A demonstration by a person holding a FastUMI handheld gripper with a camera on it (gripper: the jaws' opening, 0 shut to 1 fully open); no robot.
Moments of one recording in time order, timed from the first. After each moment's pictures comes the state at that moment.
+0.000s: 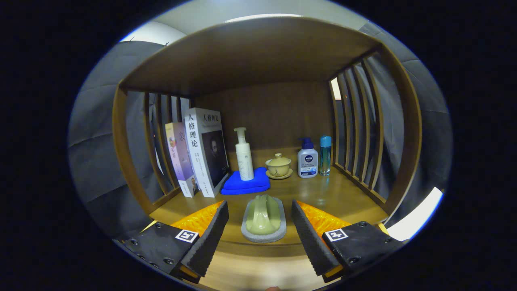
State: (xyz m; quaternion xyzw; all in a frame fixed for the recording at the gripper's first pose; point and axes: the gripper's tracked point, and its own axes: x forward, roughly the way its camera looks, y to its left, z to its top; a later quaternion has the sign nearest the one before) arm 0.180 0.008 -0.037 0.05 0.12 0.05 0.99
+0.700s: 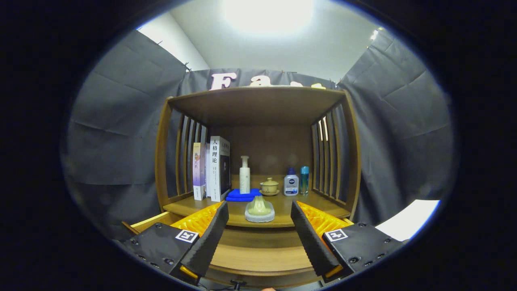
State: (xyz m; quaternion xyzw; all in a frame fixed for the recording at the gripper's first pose) arm 0.045 0.007 -0.027 -0.01 -0.04 0.01 1.00
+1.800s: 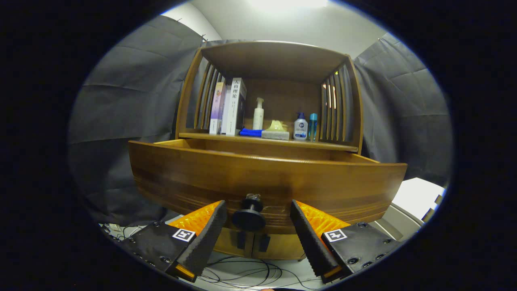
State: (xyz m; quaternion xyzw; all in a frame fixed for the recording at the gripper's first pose) arm -0.011 0.032 -0.217 -0.04 0.11 0.03 0.99
